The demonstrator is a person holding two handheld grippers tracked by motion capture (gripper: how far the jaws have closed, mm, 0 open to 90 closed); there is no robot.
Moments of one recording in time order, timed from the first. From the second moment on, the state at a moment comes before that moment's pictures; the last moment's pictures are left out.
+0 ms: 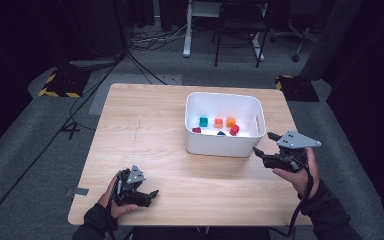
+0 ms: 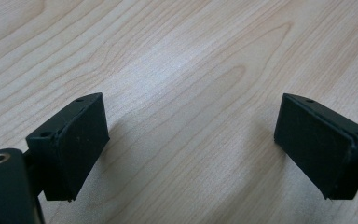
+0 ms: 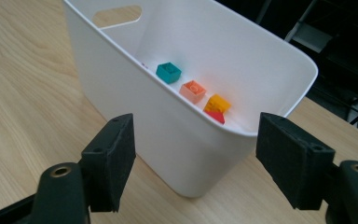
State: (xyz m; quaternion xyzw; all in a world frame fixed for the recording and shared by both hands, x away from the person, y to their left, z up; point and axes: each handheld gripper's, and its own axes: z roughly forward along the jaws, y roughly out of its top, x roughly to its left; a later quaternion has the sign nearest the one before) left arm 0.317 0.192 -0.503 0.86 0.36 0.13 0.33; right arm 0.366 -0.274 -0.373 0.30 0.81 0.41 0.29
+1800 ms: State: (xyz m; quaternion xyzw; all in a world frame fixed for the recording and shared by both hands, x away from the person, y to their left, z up) left arm 0.318 0.191 -0.503 0.86 0.37 0.13 0.34; right arm 0.323 -0.337 -0.497 0.36 0.84 0.35 0.19
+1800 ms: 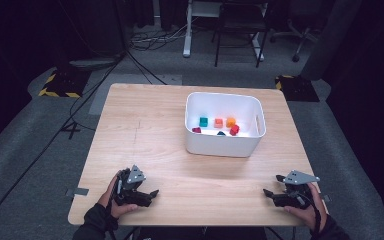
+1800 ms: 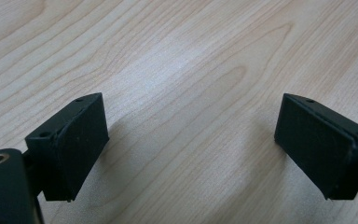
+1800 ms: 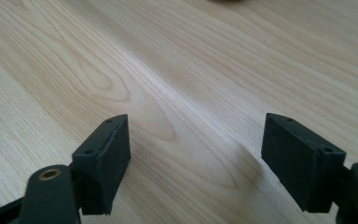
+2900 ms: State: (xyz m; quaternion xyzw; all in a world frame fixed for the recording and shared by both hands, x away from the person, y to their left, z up) left arm 0.318 0.190 -0.503 0.85 0.37 0.13 0.34; right arm 0.321 -0.349 -0.503 0.38 0.83 0.37 0.18
